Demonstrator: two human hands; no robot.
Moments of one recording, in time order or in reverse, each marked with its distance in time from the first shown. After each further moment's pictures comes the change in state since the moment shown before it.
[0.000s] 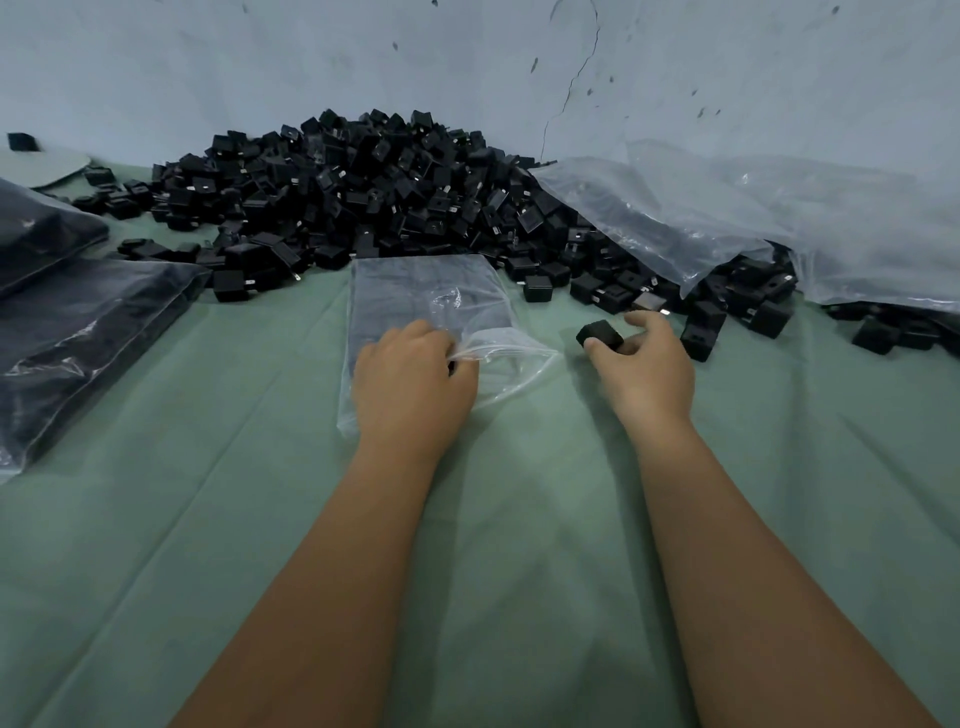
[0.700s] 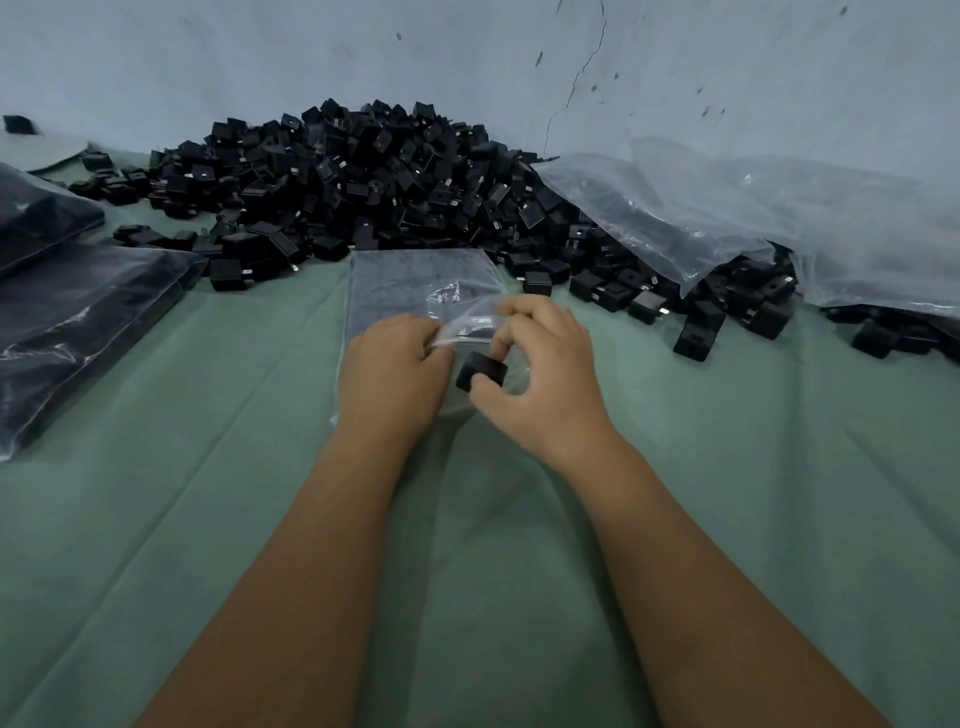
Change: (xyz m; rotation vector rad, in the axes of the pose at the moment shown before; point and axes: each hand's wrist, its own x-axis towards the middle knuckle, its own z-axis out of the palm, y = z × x) left_hand 0.004 -0.008 -0.010 -0.173 -0.066 -0.034; right_hand -0.066 -0.051 0.012 -0.016 -0.261 -0.664
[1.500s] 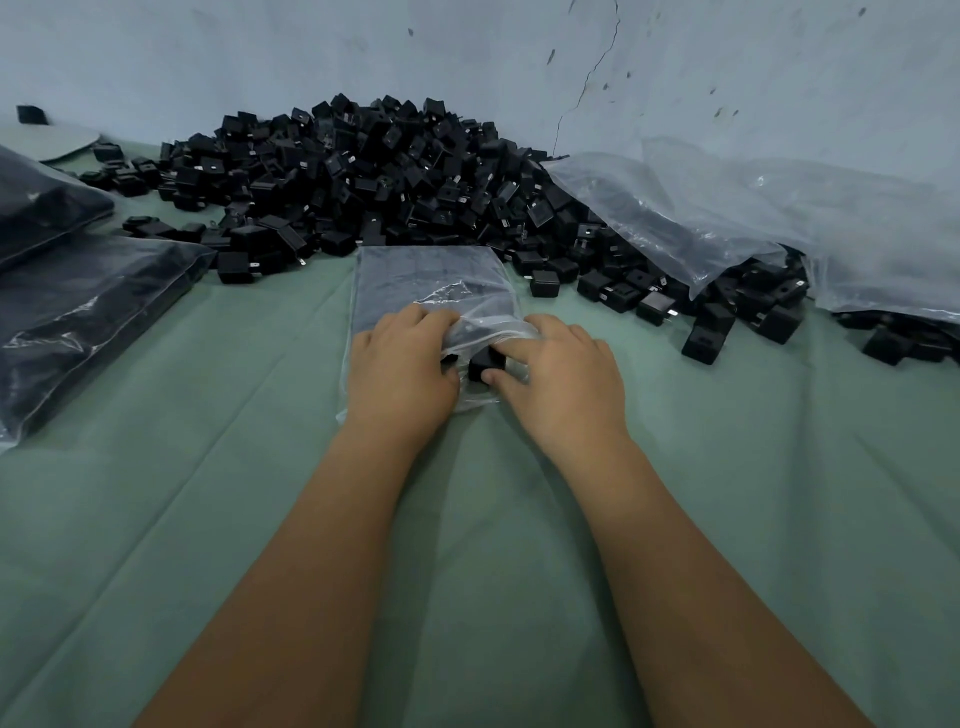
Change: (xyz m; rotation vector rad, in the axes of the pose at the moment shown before) left_hand -0.002 -0.004 0.007 0.164 -0.021 0.039; right_hand 0.008 0.016 0.005 -0.521 -0.152 0.078
